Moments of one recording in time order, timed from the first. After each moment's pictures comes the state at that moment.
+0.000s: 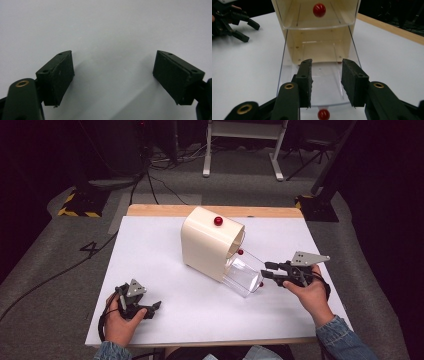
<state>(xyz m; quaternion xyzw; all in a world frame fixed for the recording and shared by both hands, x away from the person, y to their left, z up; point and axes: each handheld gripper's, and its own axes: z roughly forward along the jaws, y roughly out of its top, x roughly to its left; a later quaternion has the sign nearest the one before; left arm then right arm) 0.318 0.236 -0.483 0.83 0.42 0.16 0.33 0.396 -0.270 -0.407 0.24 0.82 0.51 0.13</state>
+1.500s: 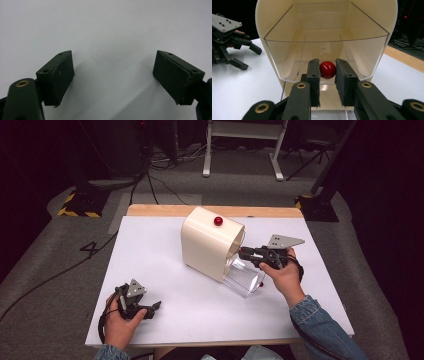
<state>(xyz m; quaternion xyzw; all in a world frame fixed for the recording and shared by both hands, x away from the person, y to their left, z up) 0.317 0.235 -0.484 0.83 0.42 0.16 0.33 0.437 -0.206 -0.394 0.21 0.80 0.55 0.13</state>
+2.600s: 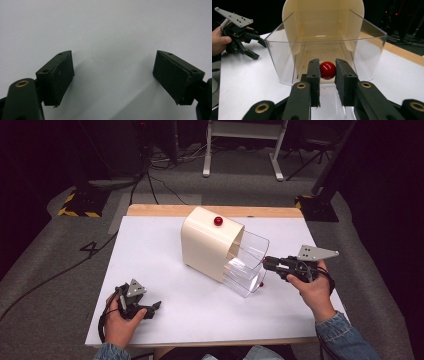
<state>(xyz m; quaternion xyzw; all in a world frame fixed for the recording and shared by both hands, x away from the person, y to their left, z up) 0.318 0.236 -0.483 0.83 0.42 0.16 0.33 0.391 -0.269 -0.378 0.23 0.79 0.55 0.13</state>
